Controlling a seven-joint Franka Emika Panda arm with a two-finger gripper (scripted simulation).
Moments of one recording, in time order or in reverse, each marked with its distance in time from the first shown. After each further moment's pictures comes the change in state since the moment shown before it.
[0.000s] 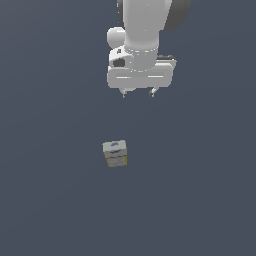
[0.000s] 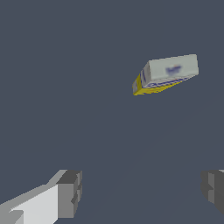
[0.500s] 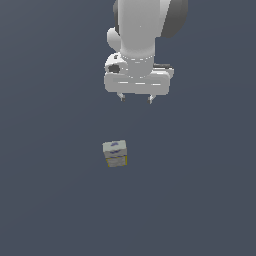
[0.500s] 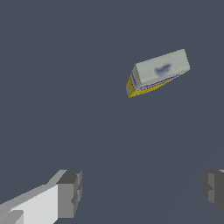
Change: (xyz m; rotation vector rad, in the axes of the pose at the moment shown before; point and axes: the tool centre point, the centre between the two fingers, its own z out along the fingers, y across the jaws) arm 0.016 0.008 0.011 0.014 0.000 0.162
